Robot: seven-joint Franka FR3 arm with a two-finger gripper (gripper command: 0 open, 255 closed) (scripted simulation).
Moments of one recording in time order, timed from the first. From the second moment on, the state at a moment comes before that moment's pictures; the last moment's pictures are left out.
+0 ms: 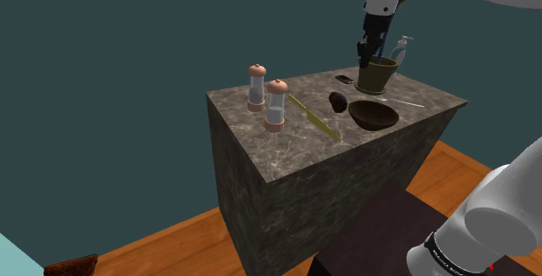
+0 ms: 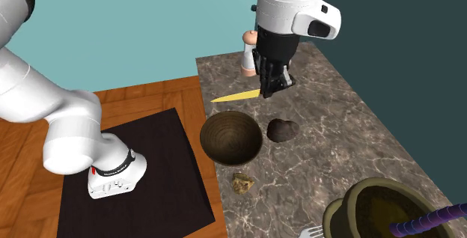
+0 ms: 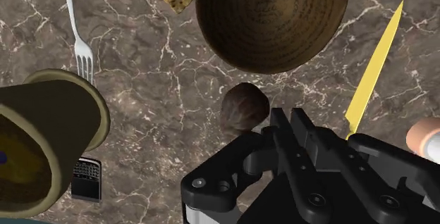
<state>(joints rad) -0.07 -0.11 -0.25 -1.72 -0.05 1.60 -0.33</state>
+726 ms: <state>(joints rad) -0.09 0.06 -0.28 -1.69 0.01 1.69 -0.36</state>
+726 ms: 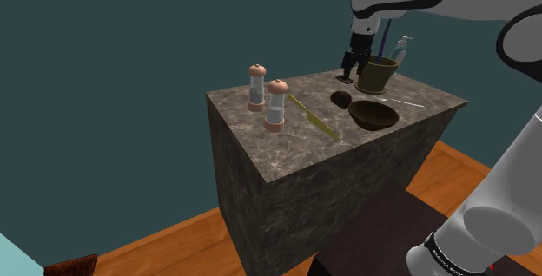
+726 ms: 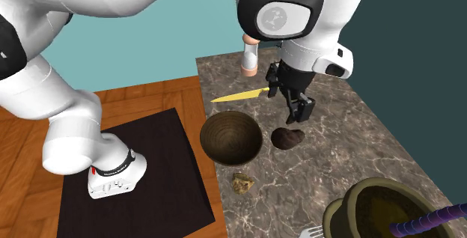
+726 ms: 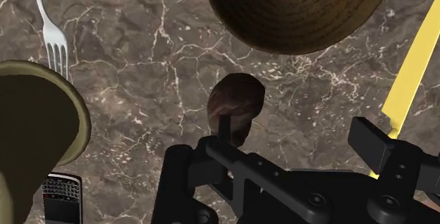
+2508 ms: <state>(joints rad) -0.12 0.30 -0.28 -1.66 0.10 1.84 -0.40</state>
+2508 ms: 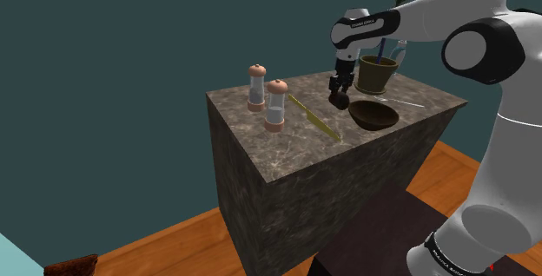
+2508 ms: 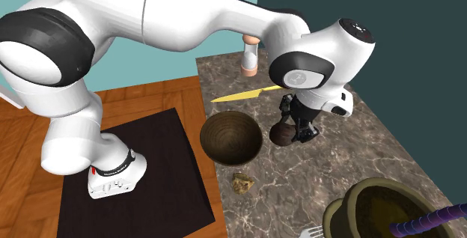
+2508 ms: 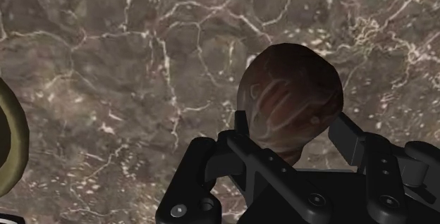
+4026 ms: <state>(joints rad) -0.13 0.28 -0.29 -1.45 0.09 1.62 -0.39</state>
